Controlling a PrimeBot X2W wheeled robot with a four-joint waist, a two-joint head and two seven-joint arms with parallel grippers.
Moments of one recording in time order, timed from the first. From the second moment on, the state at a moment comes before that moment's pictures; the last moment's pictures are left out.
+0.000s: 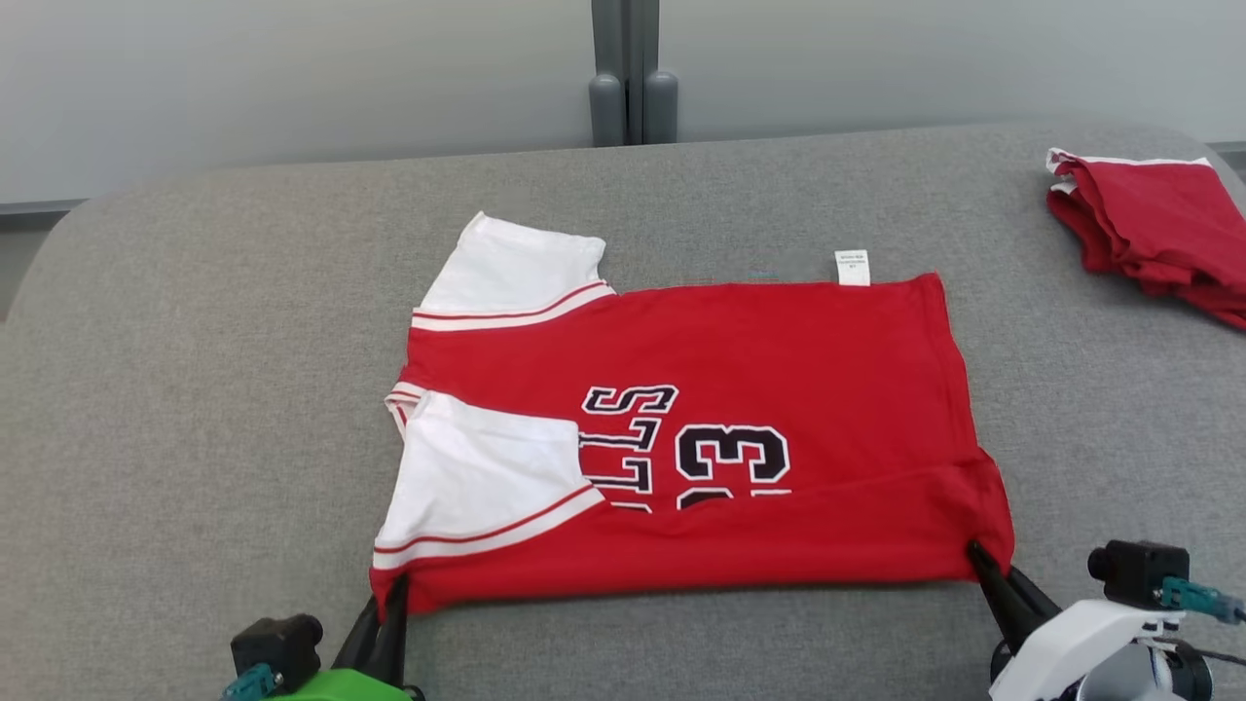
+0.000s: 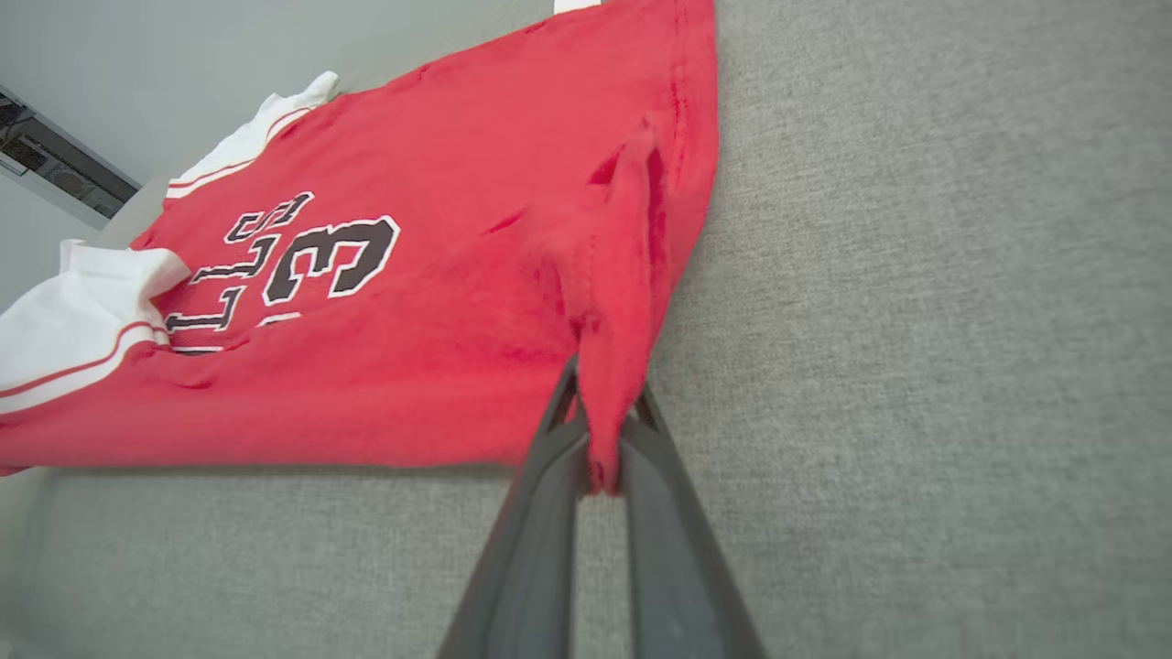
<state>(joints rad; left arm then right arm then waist) -0.09 0.21 -0.39 0.51 -0.64 -0.03 -0.26 -0.06 -0.35 0.30 0.42 0.74 0.13 -0.12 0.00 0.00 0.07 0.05</state>
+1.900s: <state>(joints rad) -0.01 0.34 -0.19 0.10 -0.47 0.07 -0.25 0.01 -0.17 0.02 0.07 0.32 0.13 -0.19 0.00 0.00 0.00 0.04</state>
